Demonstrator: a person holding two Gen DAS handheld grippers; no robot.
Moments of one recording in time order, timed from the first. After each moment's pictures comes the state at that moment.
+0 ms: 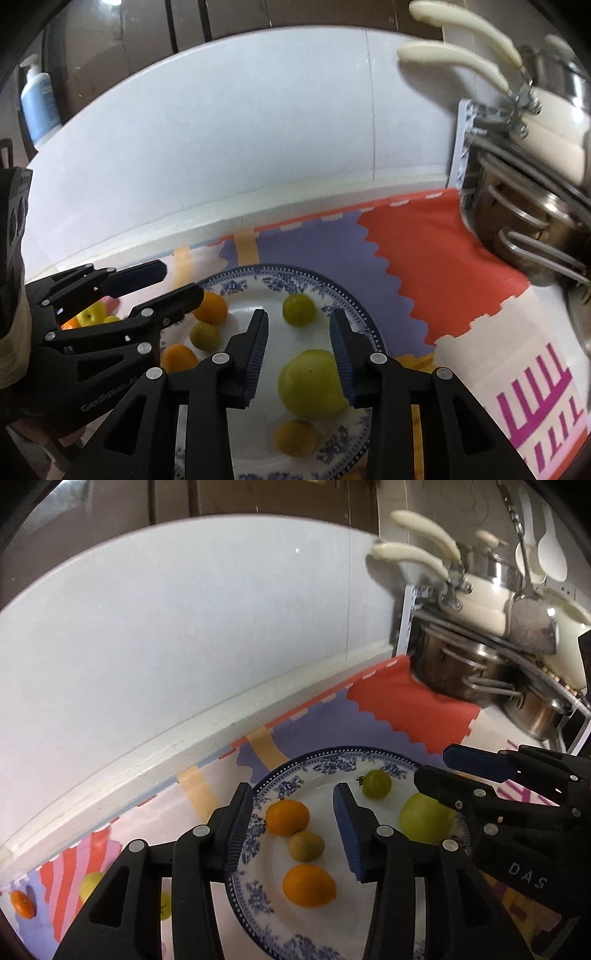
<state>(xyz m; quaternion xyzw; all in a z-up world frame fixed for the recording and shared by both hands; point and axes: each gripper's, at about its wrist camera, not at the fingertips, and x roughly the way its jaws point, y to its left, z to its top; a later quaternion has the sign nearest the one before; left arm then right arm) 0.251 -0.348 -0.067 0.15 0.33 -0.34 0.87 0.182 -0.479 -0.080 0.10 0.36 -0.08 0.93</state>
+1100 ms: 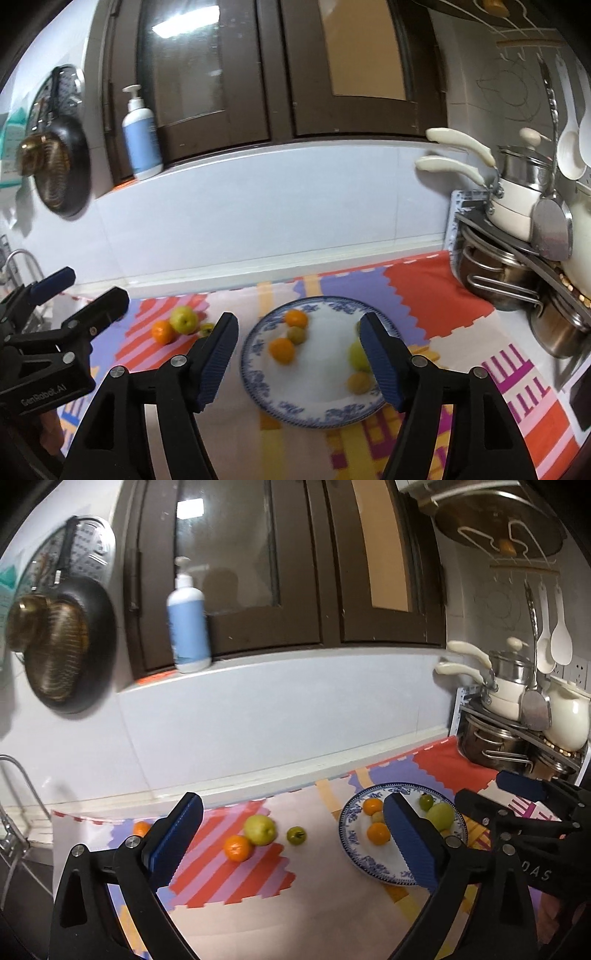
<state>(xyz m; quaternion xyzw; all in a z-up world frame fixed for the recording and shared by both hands) 0.107 -0.188 0.030 0.07 0.20 -0.17 0.96 0.074 -0.382 0.002 0.06 0.26 -0.05 0.96</state>
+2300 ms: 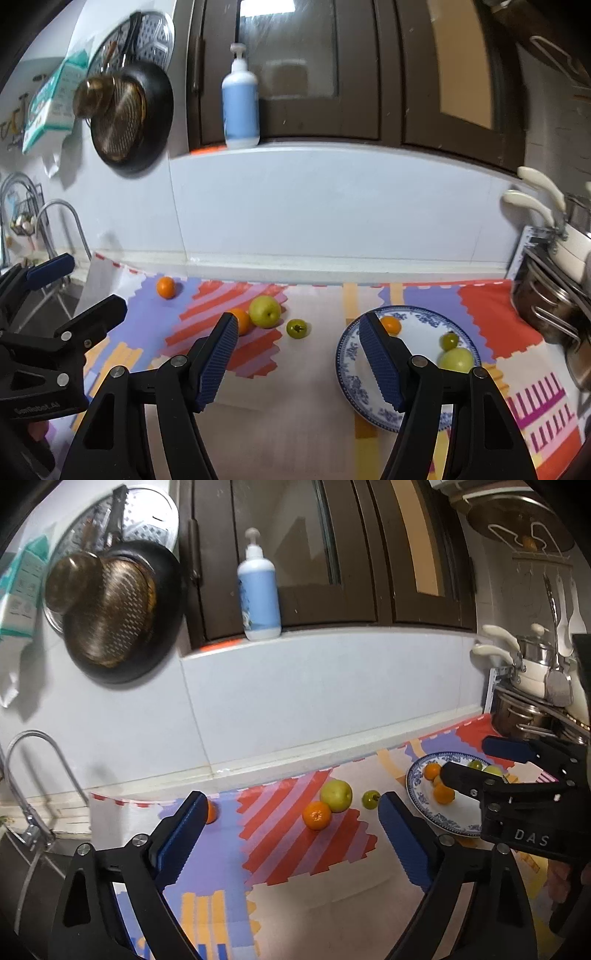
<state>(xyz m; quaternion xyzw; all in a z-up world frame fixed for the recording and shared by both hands) 0.126 -0.096 0.000 0.09 0.22 -0.14 0.96 0.111 -0.278 -0.012 -0.01 0.27 0.03 0.96</state>
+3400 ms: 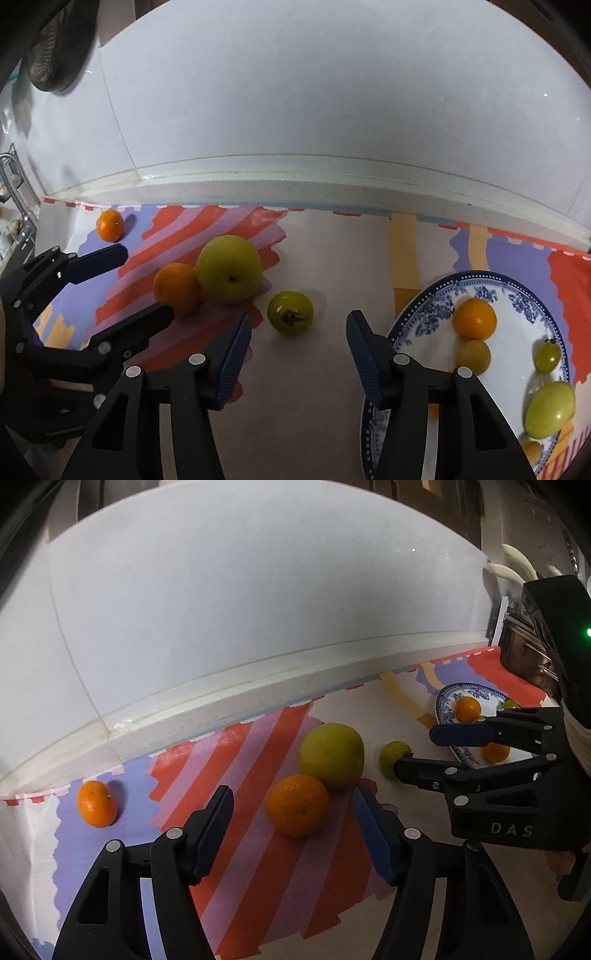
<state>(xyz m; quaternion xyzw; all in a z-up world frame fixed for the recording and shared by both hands) 0.266 -0.136 -0.111 0.11 0.35 -0.22 0.90 0.257 -0.285 -0.126 -0.01 0.43 0.09 0.90</state>
